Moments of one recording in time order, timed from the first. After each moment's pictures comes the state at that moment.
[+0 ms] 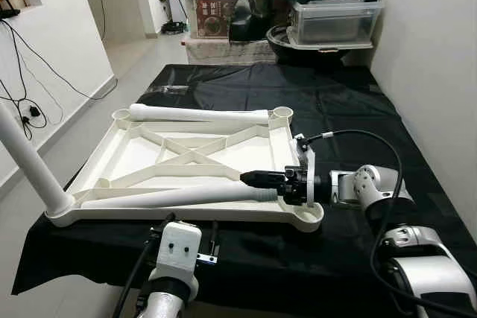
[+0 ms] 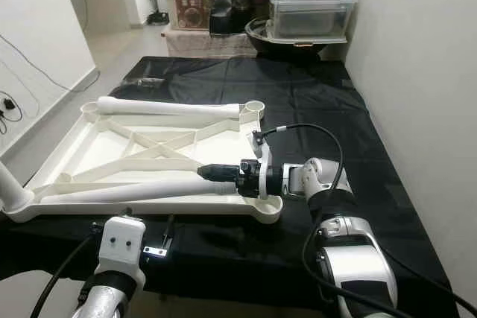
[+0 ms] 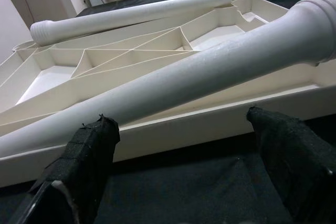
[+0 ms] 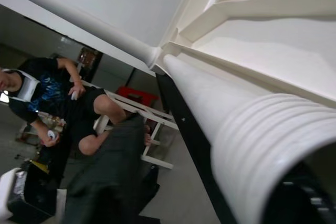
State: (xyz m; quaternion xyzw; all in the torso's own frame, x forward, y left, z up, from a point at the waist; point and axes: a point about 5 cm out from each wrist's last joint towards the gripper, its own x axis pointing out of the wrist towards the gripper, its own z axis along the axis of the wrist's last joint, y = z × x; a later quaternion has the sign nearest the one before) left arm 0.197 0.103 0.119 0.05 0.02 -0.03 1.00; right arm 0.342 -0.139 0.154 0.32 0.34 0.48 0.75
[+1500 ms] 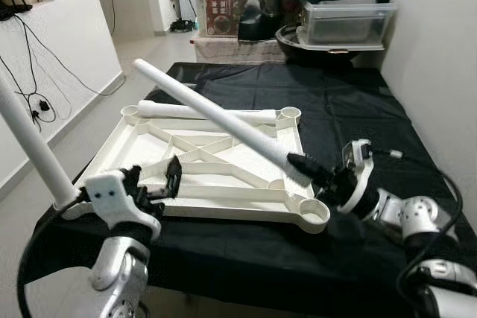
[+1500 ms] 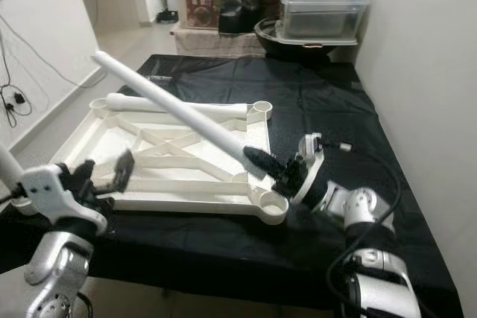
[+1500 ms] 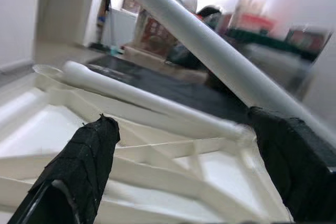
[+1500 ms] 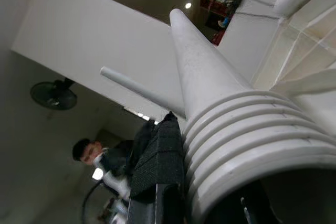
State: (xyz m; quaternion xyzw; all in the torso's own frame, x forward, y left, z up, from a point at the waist) left arm 0.239 0.159 0.181 -0.25 -0.10 -0.01 0.96; right arm 0.314 -0.195 0.147 0.52 0.16 0.48 0.69
